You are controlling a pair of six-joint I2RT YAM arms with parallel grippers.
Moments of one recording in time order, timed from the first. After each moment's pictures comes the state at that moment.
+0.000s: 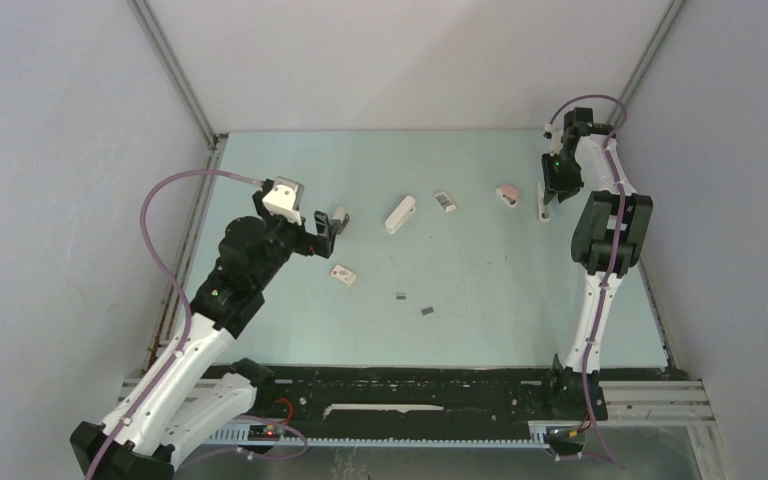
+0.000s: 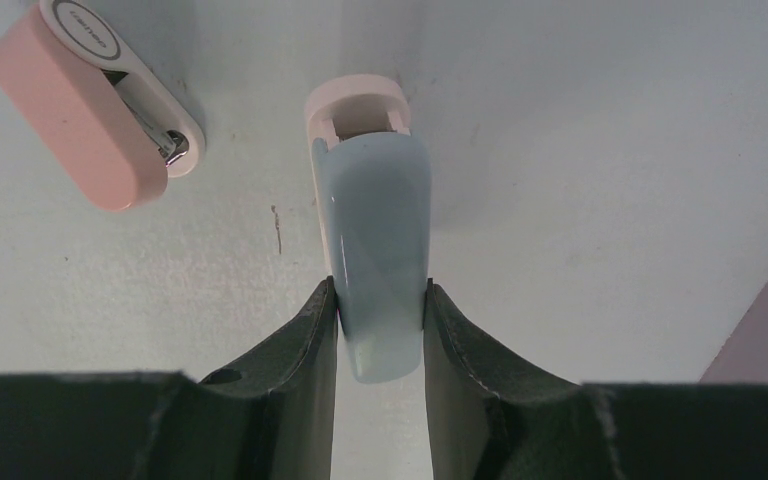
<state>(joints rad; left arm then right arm) -0.45 0.78 0.77 -0.14 -0.03 -0.04 -0.14 2.28 2.07 -1.03 -0.02 -0.18</state>
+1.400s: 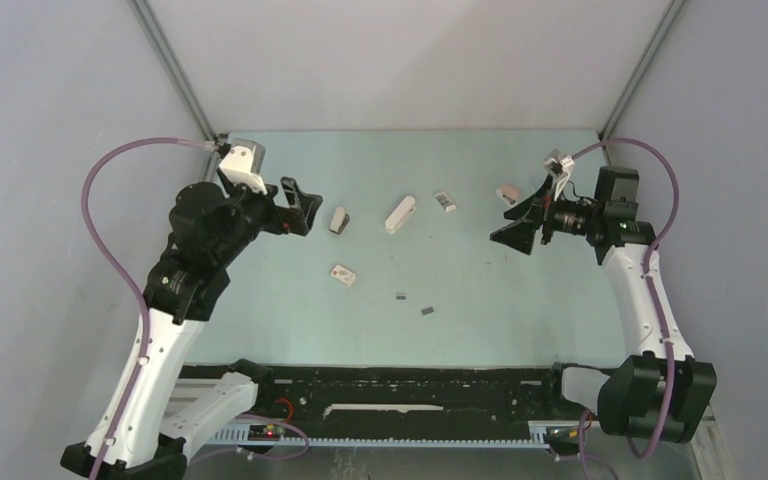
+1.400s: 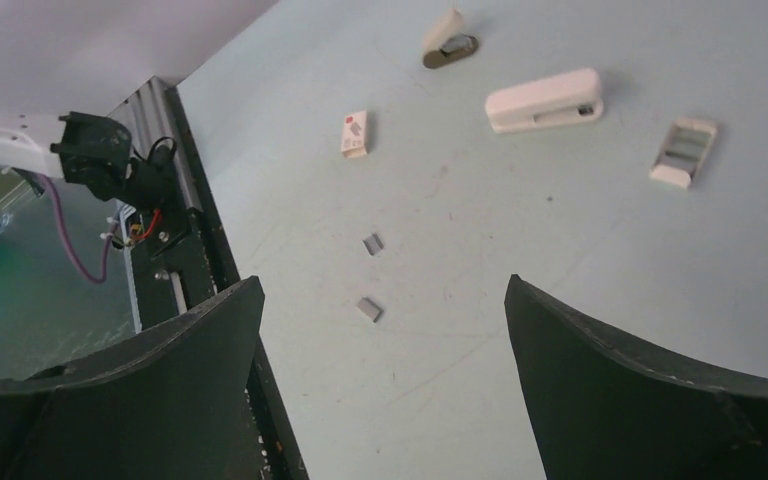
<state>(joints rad) -0.33 0.86 1.20 -0.53 0.09 -0.16 -0.13 1.18 1.03 -0.52 -1.19 -0.24</state>
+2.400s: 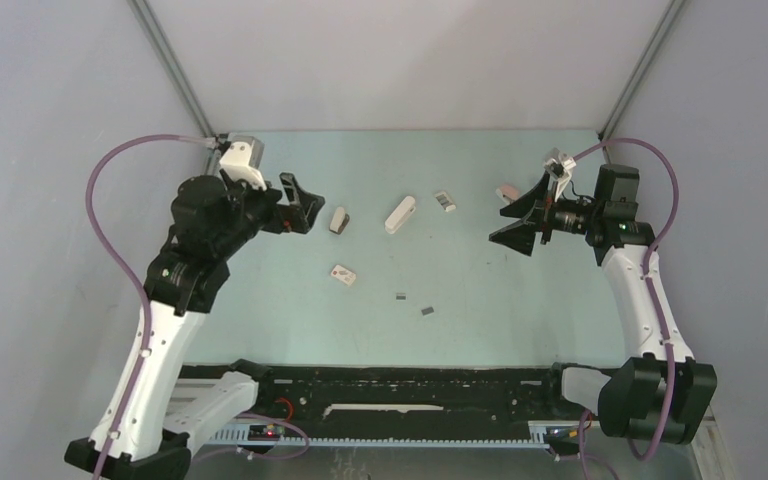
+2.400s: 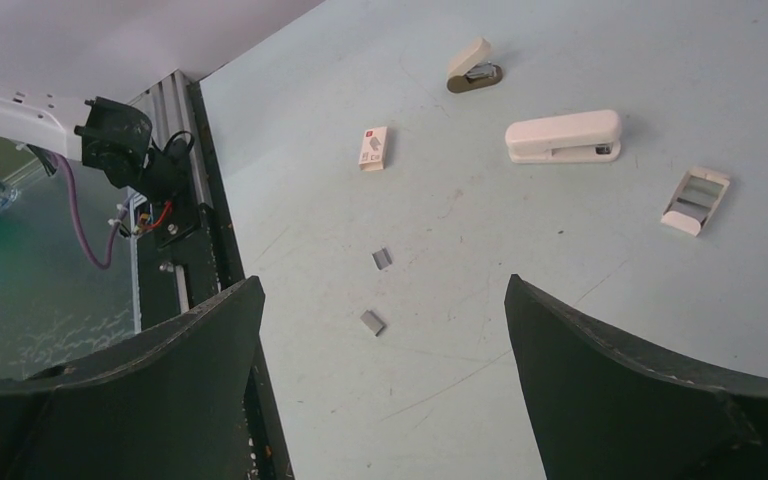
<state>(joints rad) -0.30 0.91 1.25 -0.59 0.16 -0.24 -0.12 1.18 1.03 -0.45 -1.28 -0.26</state>
